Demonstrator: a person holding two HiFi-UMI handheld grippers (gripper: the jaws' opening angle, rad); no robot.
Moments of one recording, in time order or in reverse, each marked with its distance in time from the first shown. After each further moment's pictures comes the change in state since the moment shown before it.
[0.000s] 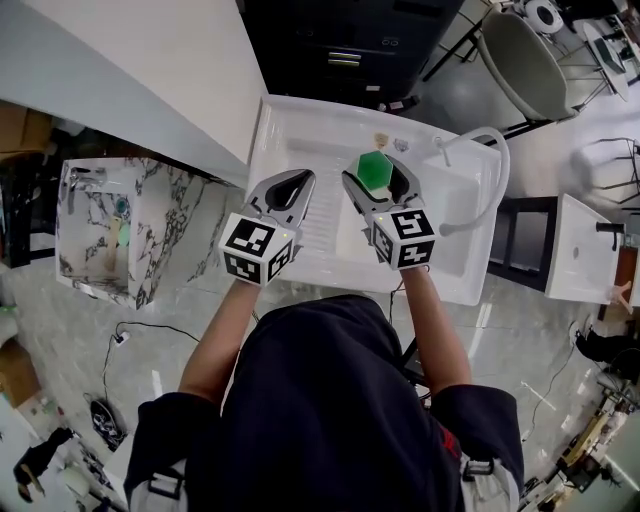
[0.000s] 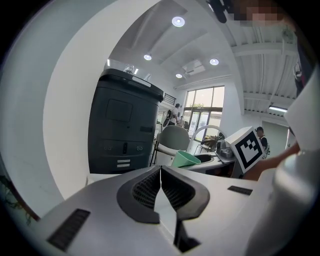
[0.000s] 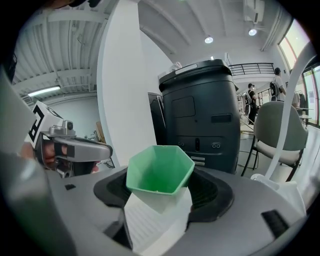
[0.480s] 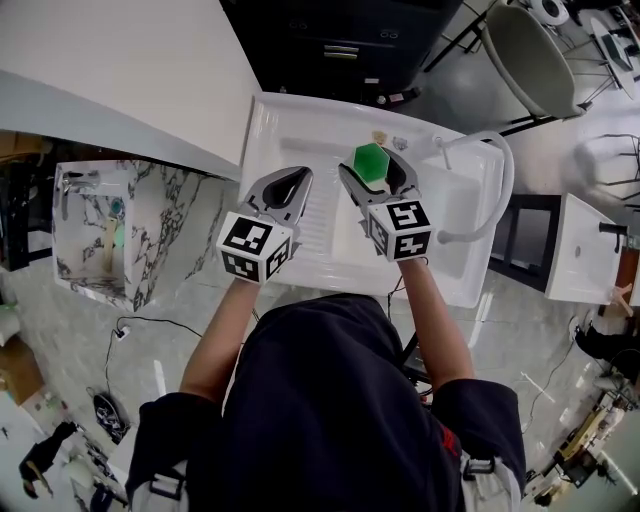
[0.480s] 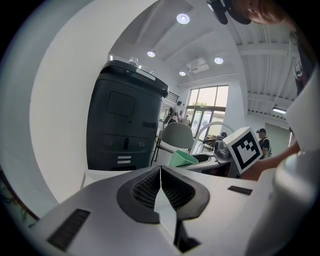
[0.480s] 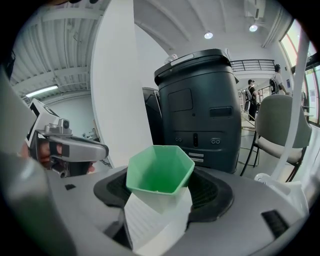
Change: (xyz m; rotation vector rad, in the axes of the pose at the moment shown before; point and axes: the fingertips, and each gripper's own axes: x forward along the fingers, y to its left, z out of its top) left arm 0.026 0.013 -0.010 -0.036 0.030 0.012; right arm 0.028 -0.022 -0.010 0.010 0.041 0.003
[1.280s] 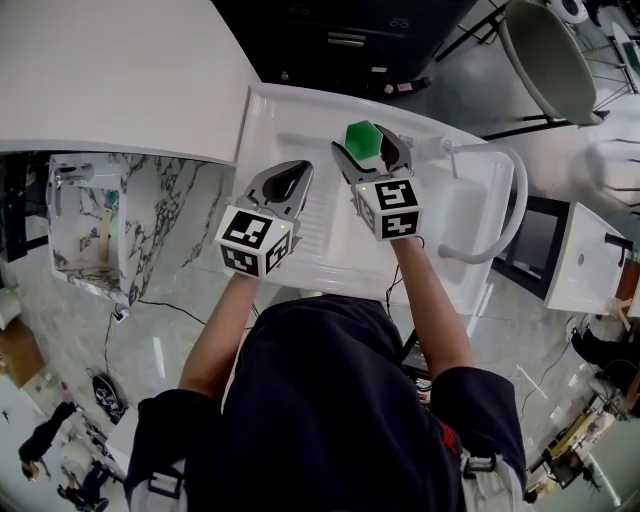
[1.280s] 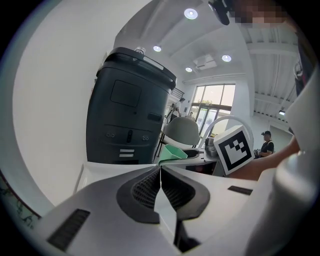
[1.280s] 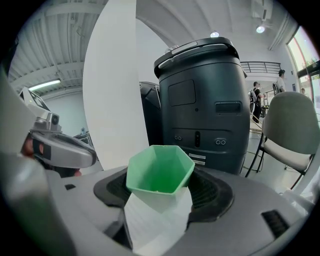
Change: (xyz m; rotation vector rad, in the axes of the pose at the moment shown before) left arm 0.033 0.017 -0.018 -0.053 0.049 0.028; right arm 0.057 -0.022 -0.004 -0.055 0.015 0.014
